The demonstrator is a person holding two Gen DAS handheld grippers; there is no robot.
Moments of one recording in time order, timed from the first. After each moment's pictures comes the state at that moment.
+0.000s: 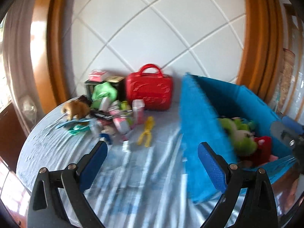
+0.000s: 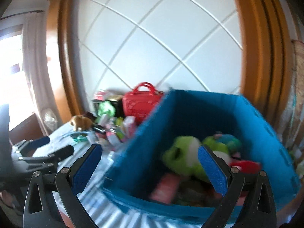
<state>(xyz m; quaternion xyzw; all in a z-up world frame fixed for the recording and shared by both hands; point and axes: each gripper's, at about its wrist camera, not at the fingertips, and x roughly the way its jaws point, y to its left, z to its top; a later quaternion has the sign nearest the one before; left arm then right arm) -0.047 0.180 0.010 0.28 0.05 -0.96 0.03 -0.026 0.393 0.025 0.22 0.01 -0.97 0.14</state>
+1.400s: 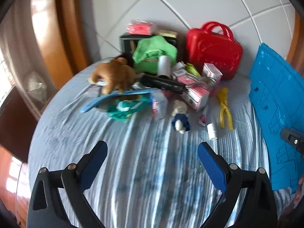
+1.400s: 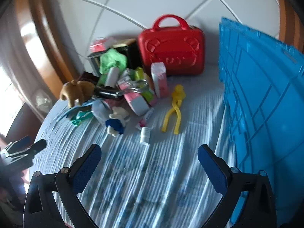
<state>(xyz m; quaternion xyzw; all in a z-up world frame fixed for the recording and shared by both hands) -0.202 -0.071 -0.126 0.42 0.04 -0.90 0.06 -0.216 0.190 -0.117 0.42 -0.05 -0.90 0.10</state>
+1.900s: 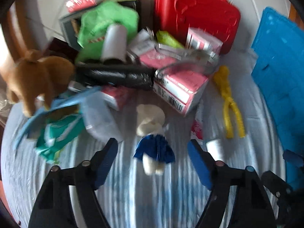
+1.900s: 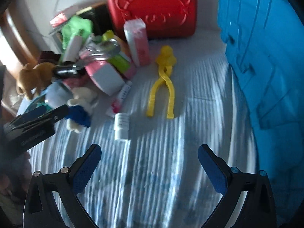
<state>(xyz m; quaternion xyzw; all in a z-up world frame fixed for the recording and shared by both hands) -0.371 -0.023 -0.251 0.49 0.00 -0.87 -0.03 -0.308 0.175 -0.228 0.51 -0.05 -0.86 0.03</state>
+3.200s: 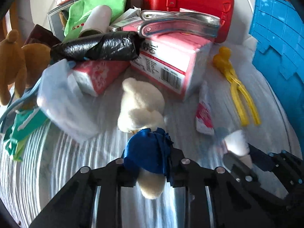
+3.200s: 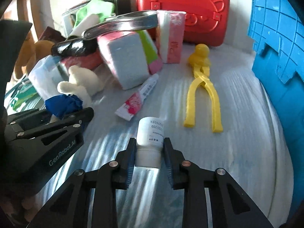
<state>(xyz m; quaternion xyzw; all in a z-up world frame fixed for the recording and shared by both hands) -0.362 -0.008 -0.313 0.46 -0.01 -0.89 -0.06 -0.312 0.113 -0.305 0.44 0.01 -0.90 0.05</state>
